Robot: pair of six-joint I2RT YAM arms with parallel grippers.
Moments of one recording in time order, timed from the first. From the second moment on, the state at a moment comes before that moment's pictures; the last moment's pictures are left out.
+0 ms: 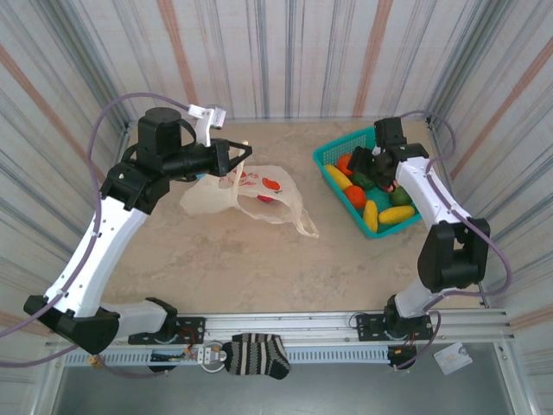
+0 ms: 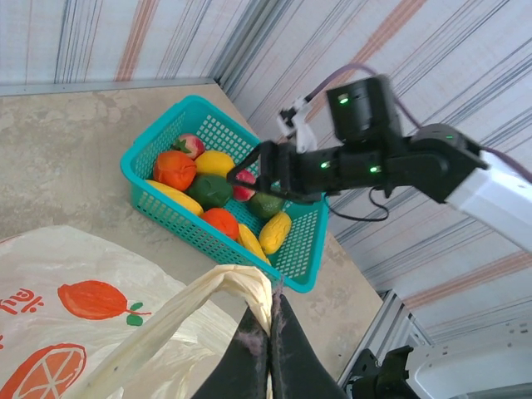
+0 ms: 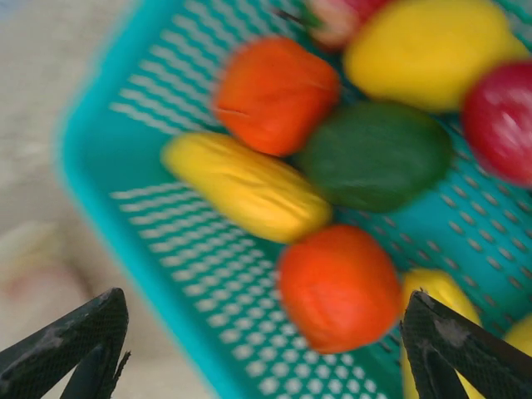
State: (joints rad) left arm -0.46 1.25 1.55 -0.69 0.54 -0.41; right arm 0.14 1.61 1.35 -0.77 -0.04 0.55
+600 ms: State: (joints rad) left arm -0.46 1.21 1.55 -0.69 0.54 -0.41; right arm 0.15 1.75 1.20 -0.66 -0.05 0.60
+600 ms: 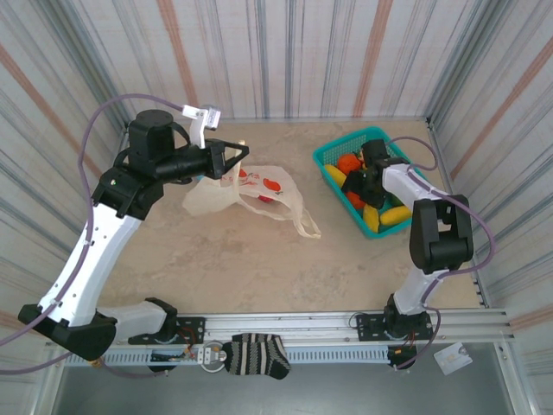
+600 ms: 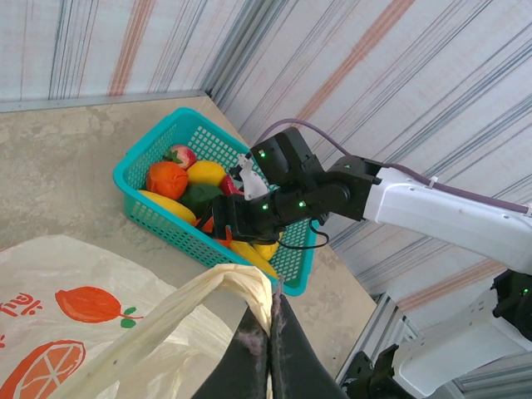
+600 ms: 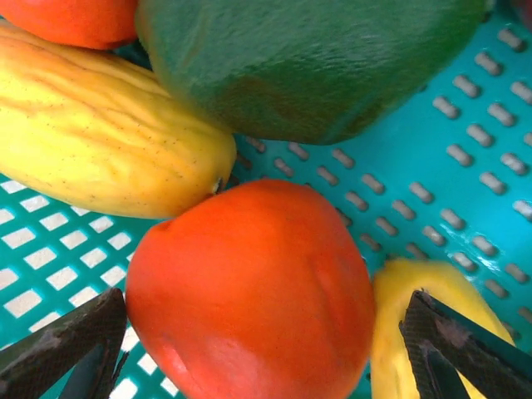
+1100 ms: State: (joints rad) left arm -0.46 1.21 1.55 -0.69 0.54 -0.41; right arm 0.12 1.69 1.16 -0.60 -0.07 0.62
